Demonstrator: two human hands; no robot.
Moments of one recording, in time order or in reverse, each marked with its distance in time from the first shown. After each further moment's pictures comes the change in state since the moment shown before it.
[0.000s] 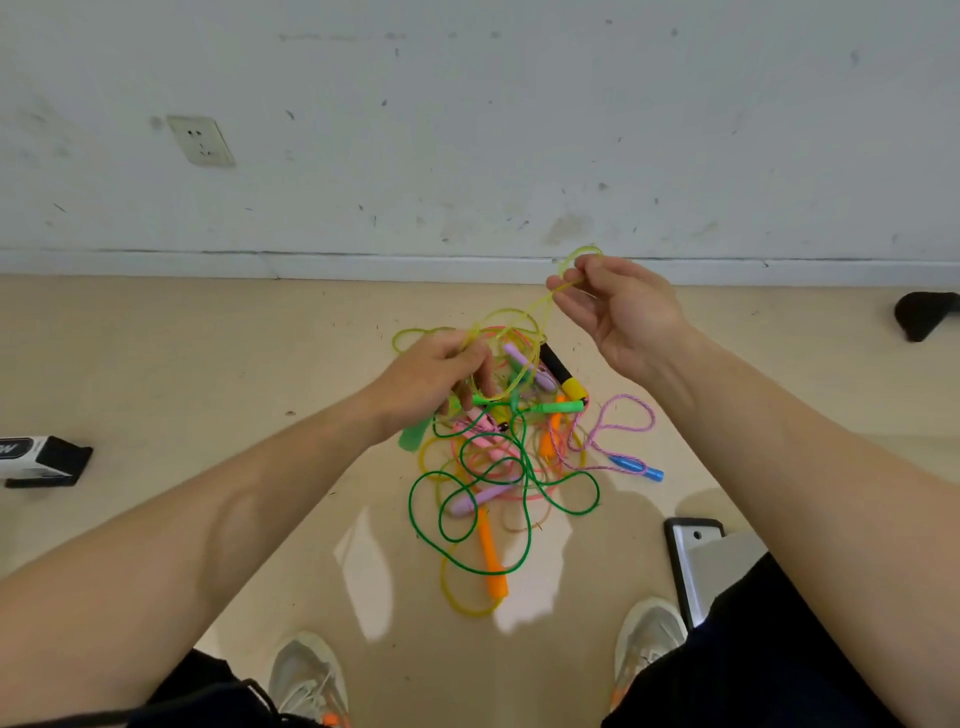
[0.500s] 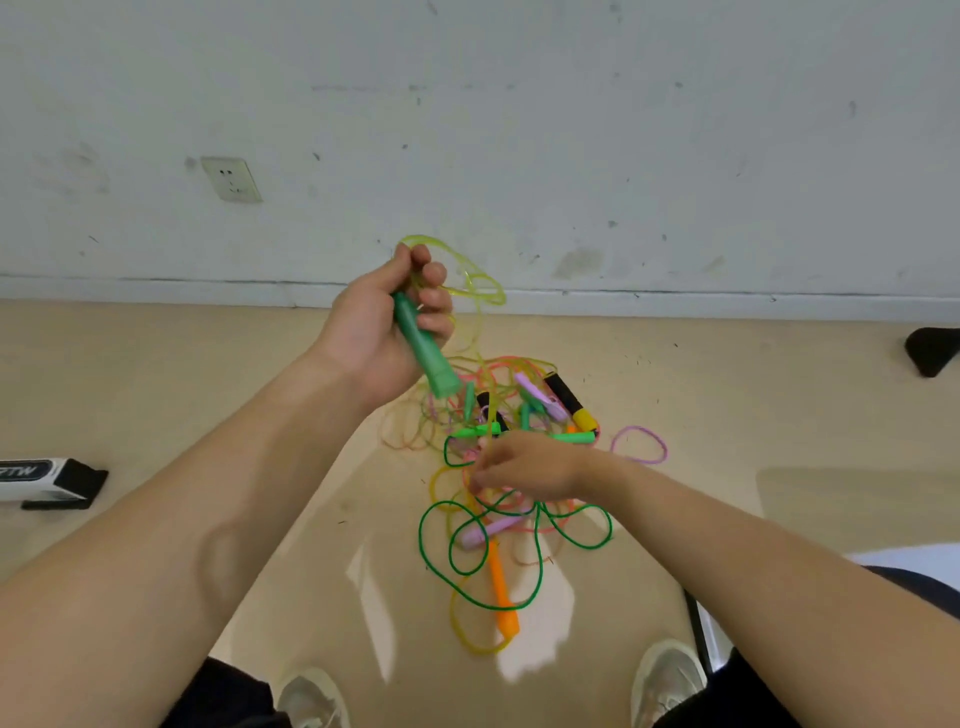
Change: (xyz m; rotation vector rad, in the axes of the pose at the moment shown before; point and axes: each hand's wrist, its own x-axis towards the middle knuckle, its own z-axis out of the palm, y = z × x) left_hand 0.003 0.052 -0.056 -1.295 0.122 -0.047; right_hand -0.034 0.097 0.010 -1.322 -0.772 0.173
